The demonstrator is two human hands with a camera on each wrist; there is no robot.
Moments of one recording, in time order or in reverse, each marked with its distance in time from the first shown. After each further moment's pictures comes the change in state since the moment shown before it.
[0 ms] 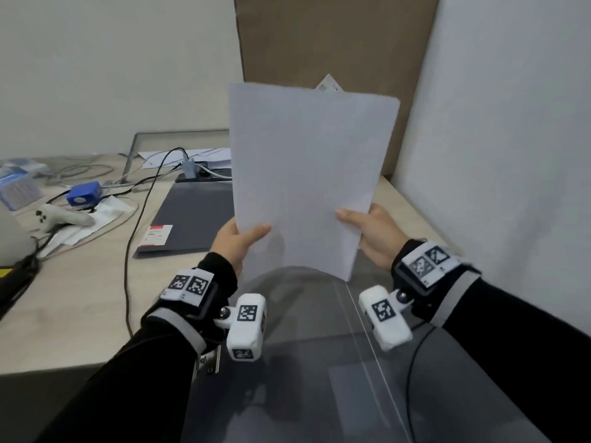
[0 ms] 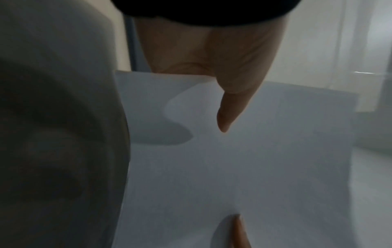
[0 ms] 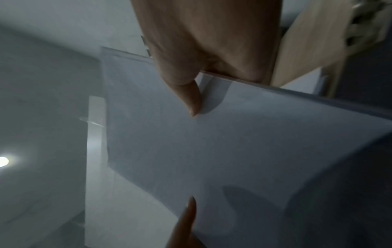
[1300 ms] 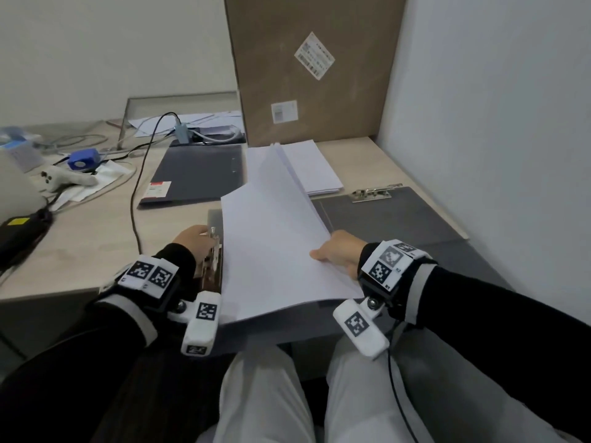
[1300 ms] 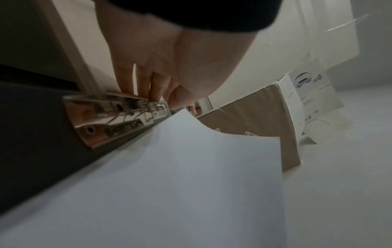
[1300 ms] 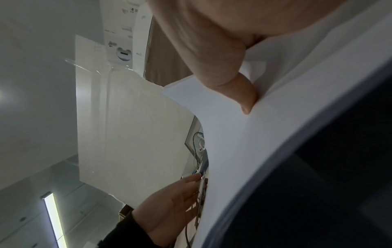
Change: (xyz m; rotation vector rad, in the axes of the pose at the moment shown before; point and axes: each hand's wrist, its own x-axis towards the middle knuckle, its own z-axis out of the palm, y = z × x) left_hand -0.073 -0.036 -0.068 0.929 0.093 -0.219; right_hand -0.116 0.060 0.025 -0.808 0.015 0.462
